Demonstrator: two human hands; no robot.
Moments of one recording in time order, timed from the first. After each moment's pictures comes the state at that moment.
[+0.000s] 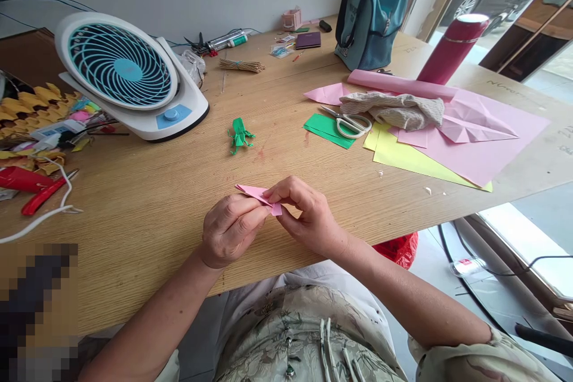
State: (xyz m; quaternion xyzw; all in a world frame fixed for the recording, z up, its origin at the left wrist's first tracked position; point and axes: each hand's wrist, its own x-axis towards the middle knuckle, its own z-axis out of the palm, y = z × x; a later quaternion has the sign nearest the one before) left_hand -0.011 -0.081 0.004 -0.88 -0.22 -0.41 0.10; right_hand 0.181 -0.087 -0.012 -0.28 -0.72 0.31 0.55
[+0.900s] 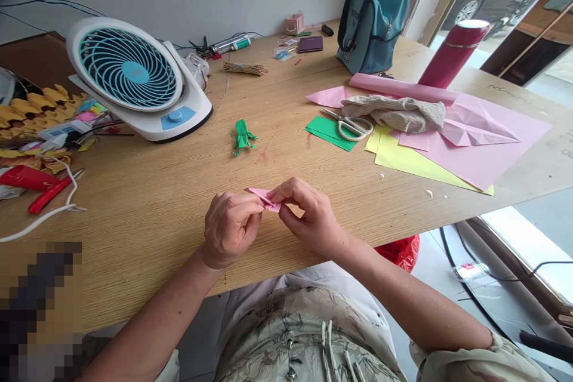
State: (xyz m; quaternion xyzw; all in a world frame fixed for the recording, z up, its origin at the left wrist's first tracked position) left_hand -0.005 -0.082 0.009 -0.85 -0.28 -0.44 0.13; right_hand 0.180 -0.086 -0.012 -0.30 -0.72 0.29 0.56
